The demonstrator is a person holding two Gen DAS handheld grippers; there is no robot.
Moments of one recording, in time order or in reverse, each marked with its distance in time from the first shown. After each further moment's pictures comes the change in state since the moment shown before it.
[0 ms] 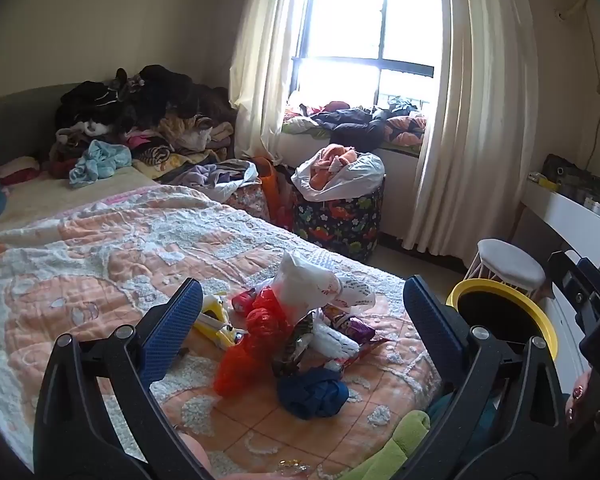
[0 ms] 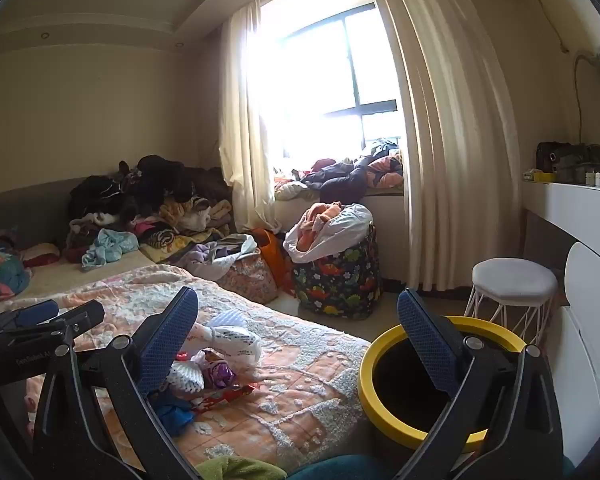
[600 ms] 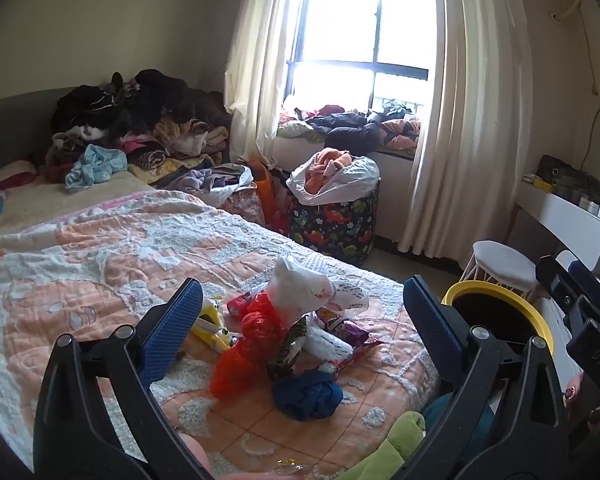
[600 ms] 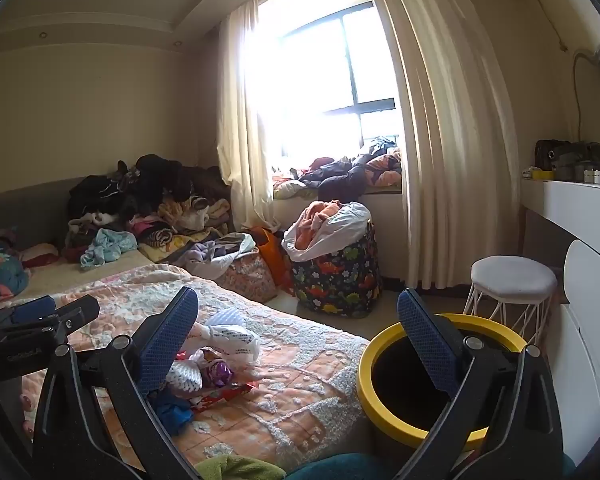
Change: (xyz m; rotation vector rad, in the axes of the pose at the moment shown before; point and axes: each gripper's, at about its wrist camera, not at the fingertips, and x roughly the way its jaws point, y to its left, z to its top) left arm -0.002 -0.010 0.007 0.002 -0.006 -0.006; right arm 0.000 -0.001 -0.001 -0.003 0.004 -0.002
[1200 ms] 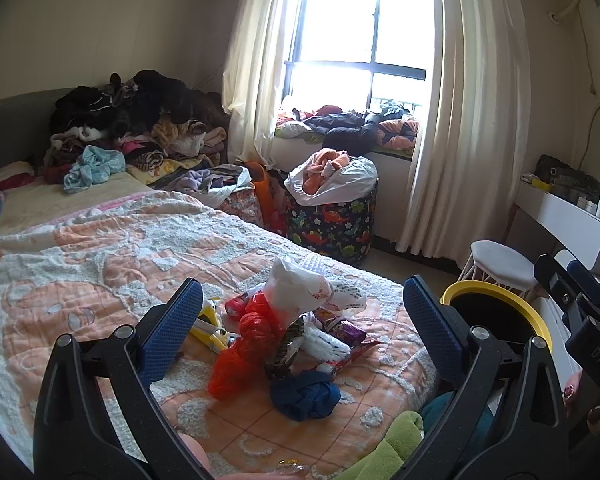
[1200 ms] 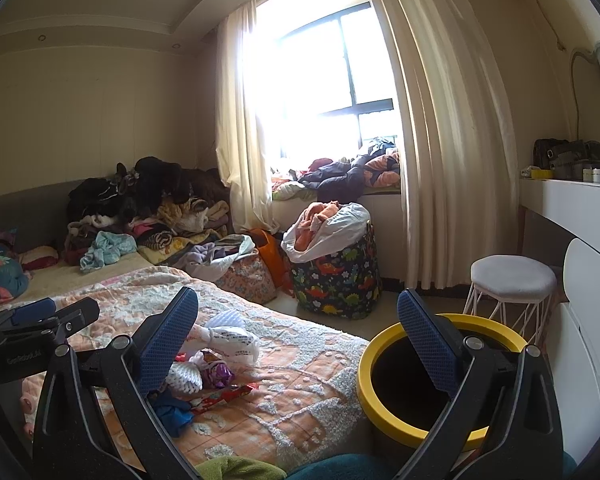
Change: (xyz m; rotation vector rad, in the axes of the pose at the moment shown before) left arm -0.002 0.002 -0.002 0.000 -0.006 -0.001; right arm -0.001 0.000 0.000 0.002 -0.003 0.000
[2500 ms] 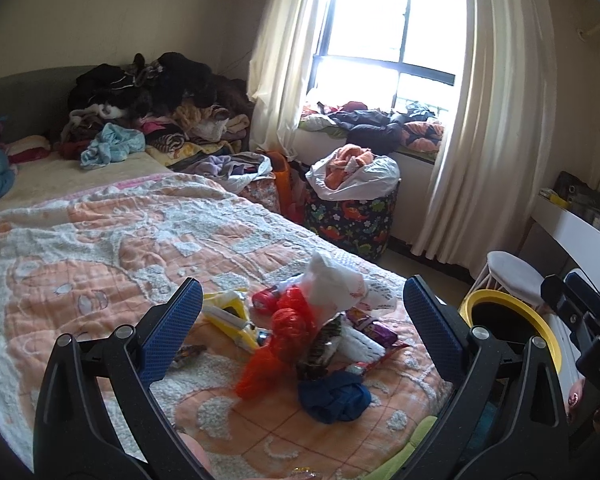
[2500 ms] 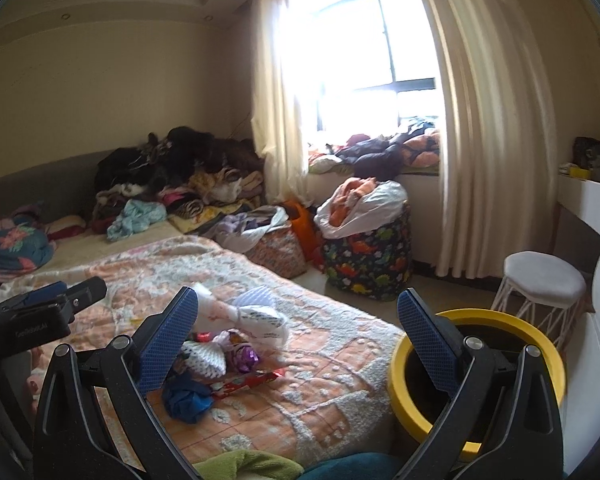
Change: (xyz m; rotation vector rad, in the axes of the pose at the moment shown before) left arm 0.006 0.023 0.000 -0.092 0.025 0.056; right arm 0.037 0.021 -0.003 -0.069 0.116 0.147
